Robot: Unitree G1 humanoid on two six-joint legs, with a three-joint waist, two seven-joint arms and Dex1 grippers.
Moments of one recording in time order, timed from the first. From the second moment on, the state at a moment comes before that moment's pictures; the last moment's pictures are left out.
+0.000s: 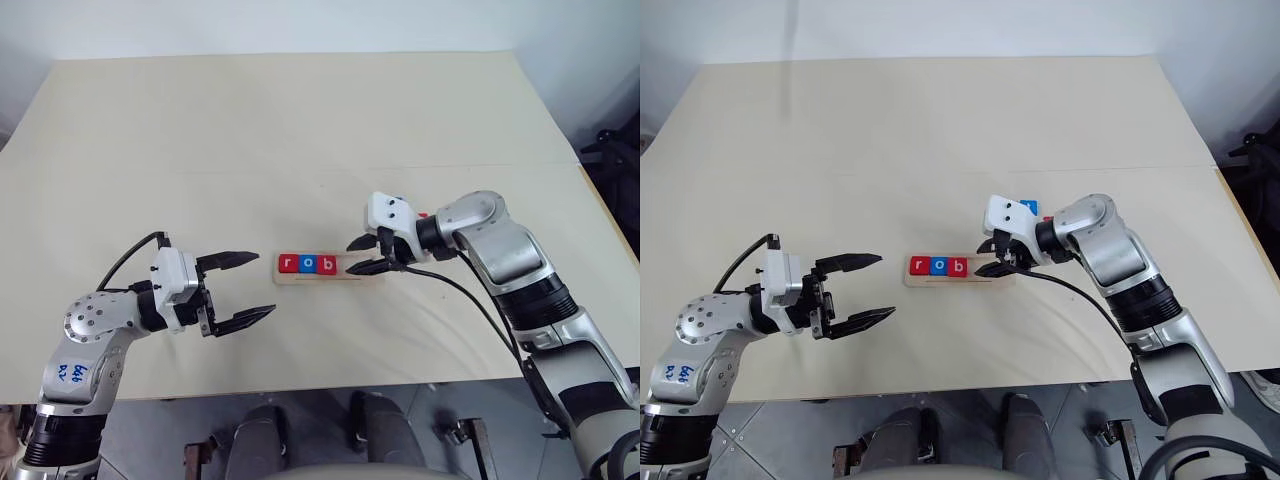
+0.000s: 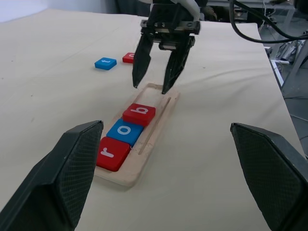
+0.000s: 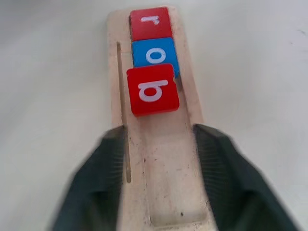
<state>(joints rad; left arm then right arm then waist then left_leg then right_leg) -0.07 0.65 0.15 -0.26 -0.51 0.16 -1.03 -0.82 -0.57 0.35 0.09 0.08 0.58 1.26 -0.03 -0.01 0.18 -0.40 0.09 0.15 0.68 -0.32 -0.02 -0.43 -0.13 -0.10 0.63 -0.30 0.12</state>
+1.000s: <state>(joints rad) -0.06 0.65 0.16 -0.26 -0.51 0.17 -1.02 -0.82 -0.49 0.43 0.04 0.11 0.63 1.20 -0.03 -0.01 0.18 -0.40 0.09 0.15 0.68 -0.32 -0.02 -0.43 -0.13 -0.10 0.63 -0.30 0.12</state>
